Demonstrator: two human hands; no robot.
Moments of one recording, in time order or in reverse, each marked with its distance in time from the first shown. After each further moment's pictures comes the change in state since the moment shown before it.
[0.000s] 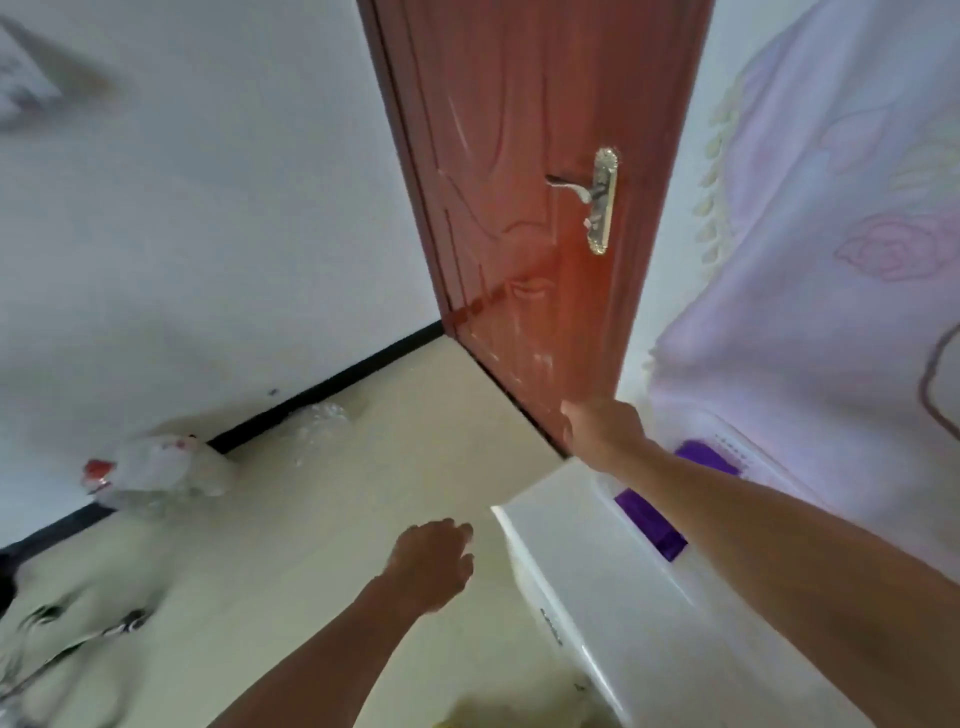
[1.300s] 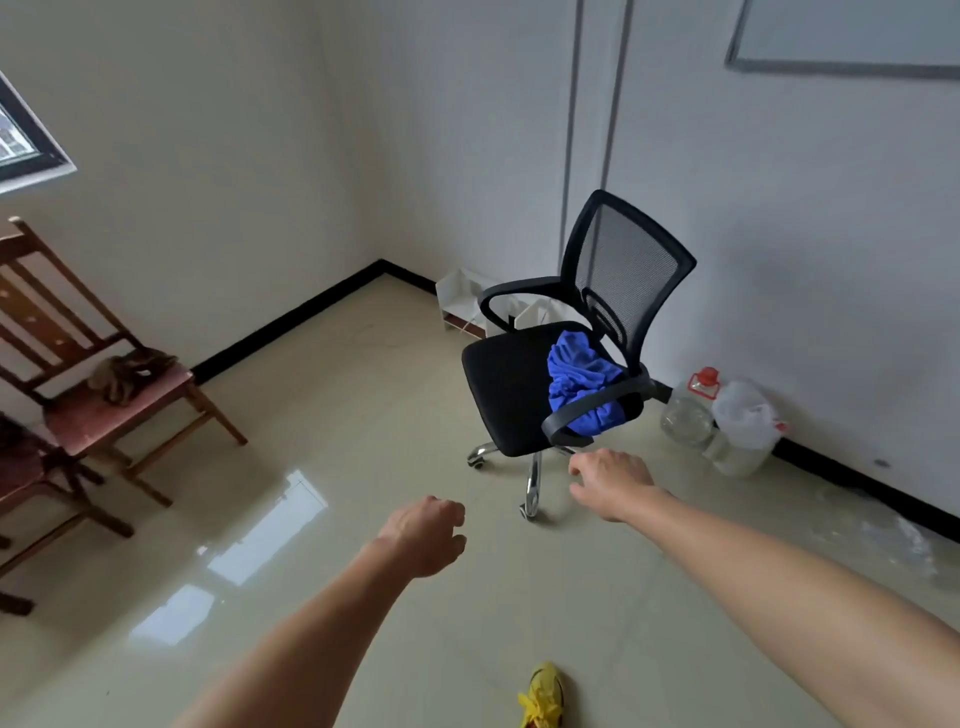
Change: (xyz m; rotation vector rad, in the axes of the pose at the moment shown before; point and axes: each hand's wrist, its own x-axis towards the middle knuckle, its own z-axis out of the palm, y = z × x) left_hand -0.620 -0.589 0.293 -0.734 0.139 -1.186; right_hand -0.201 -1.000 0.174 -0.282 -0.330 -1.177
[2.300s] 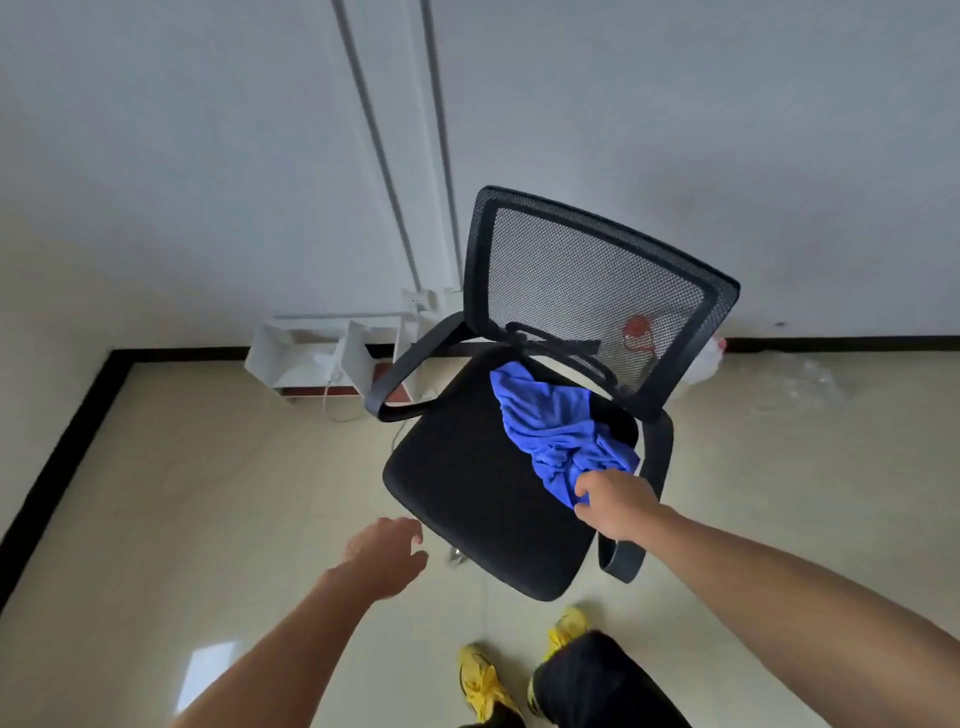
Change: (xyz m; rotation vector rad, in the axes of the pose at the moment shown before) left_hand 0.554 -0.142 -0.207 0.276 -0.293 0.398; right_hand 0.408 0.022 -0.025 0.374 -0.167 0.595
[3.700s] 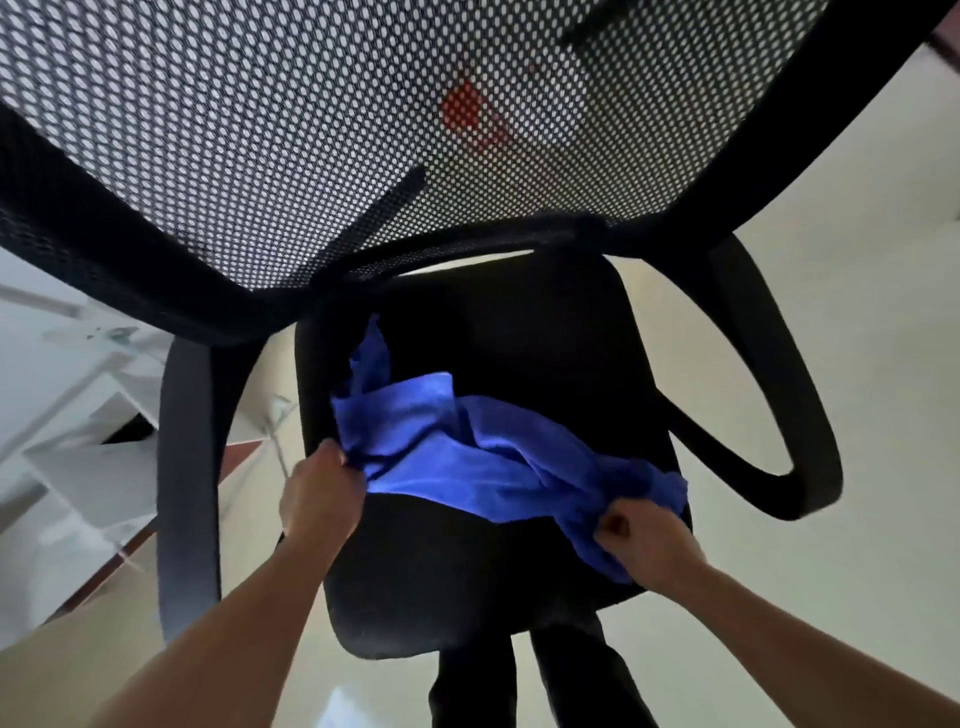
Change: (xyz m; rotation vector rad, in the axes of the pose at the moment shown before) left_hand 0.447 -0.028 0.029 0.169 0.022 0.175; right_hand 0.154 -0.060 0.223 1.017 -0.092 0.862
